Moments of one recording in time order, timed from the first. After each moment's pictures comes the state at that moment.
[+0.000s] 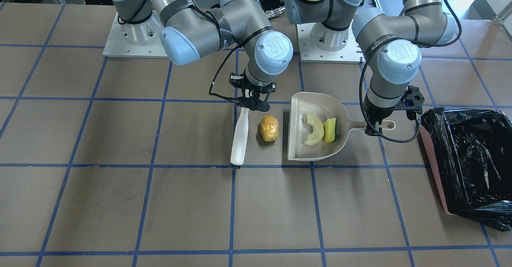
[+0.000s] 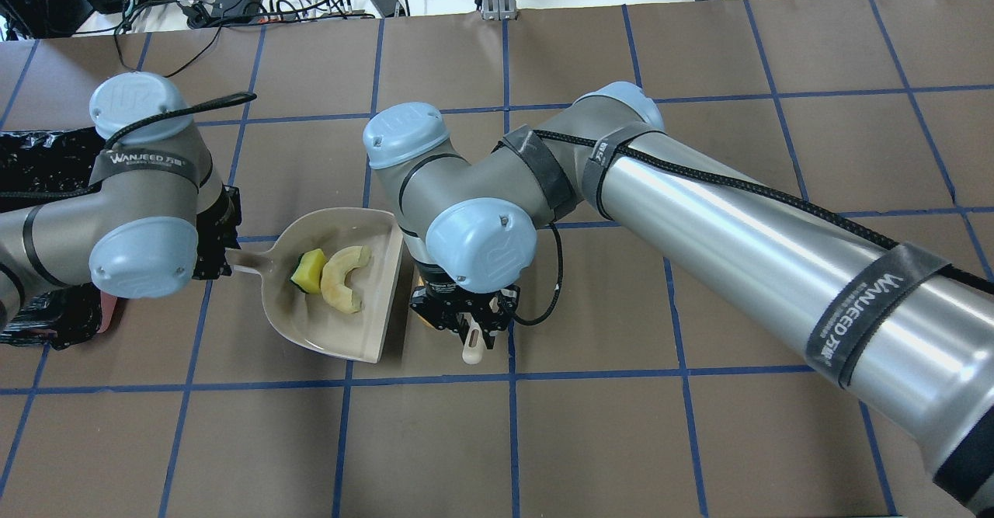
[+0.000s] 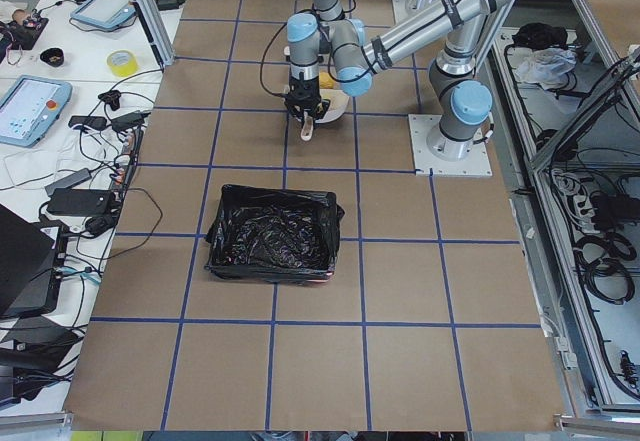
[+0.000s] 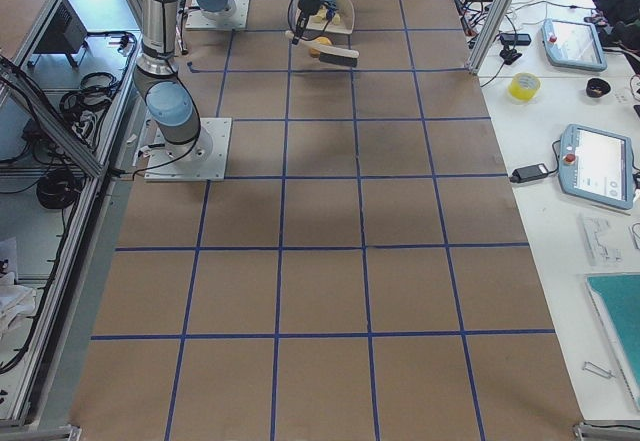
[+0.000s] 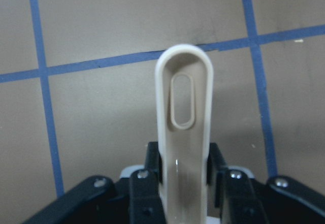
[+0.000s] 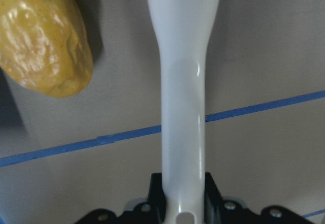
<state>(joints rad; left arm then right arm) -1.39 -1.66 -2.09 -0.98 1.83 -1.25 2.15 -1.16 1.60 -1.62 -1.48 0.71</state>
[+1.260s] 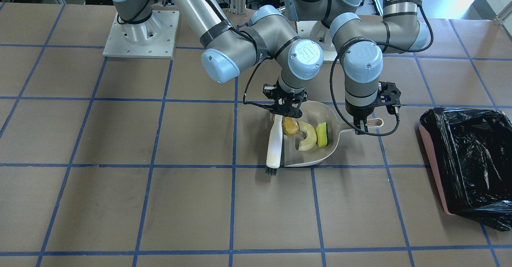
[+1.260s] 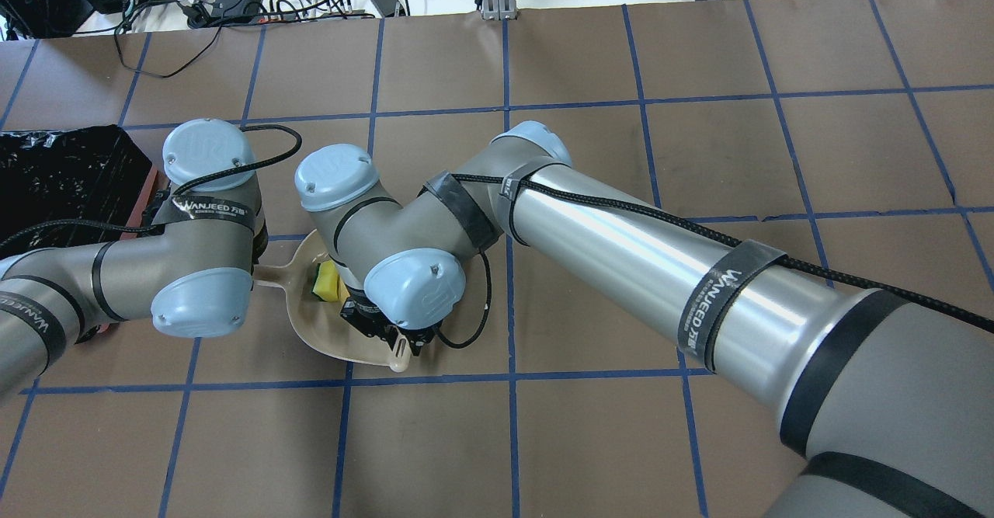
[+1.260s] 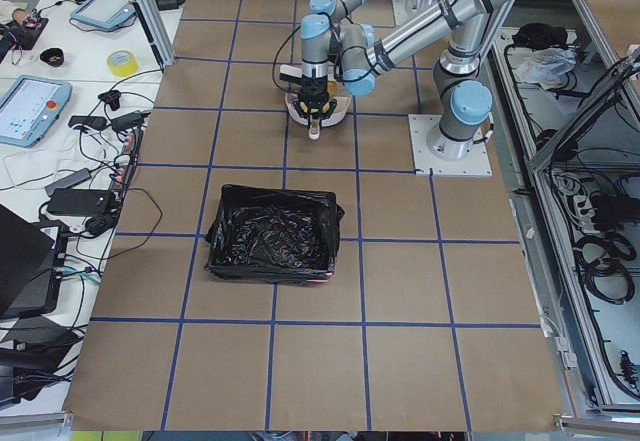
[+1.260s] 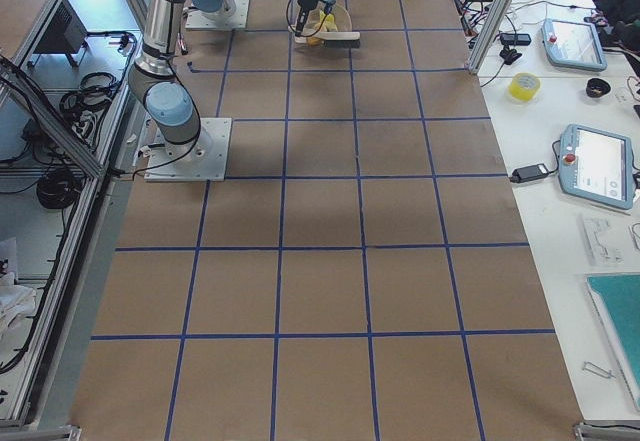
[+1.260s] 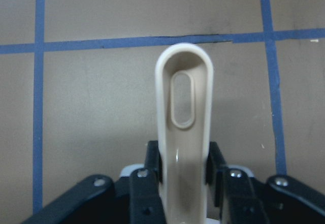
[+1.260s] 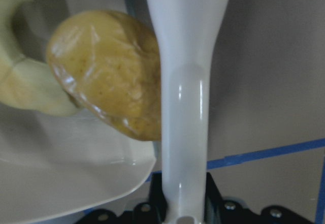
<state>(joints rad) -1.48 -1.70 -2.16 -0.84 1.91 -1.44 2.26 -1.01 1.49 -1.83 -1.40 0.85</state>
